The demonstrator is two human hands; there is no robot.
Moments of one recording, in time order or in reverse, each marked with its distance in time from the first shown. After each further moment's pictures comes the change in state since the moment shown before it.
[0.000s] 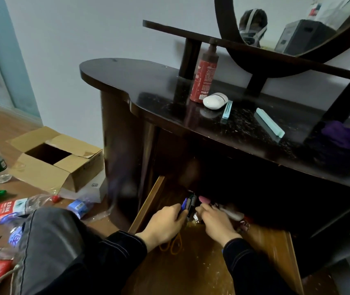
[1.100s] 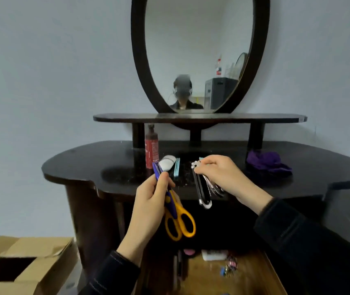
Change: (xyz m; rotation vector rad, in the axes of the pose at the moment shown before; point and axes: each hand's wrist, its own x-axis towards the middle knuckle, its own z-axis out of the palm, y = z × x) left_hand -0.018 0.179 -0.167 -0.798 0.254 0.513; right_hand -0.078 0.035 -0.318 1.098 0.608 0.175
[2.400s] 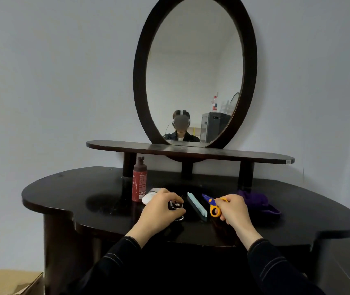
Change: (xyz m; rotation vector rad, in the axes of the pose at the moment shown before) left_hand 0.103 -0.042 0.036 0.759 -0.213 0.077; right_hand 0.046 0.078 -0.045 -0.110 0.355 0.289
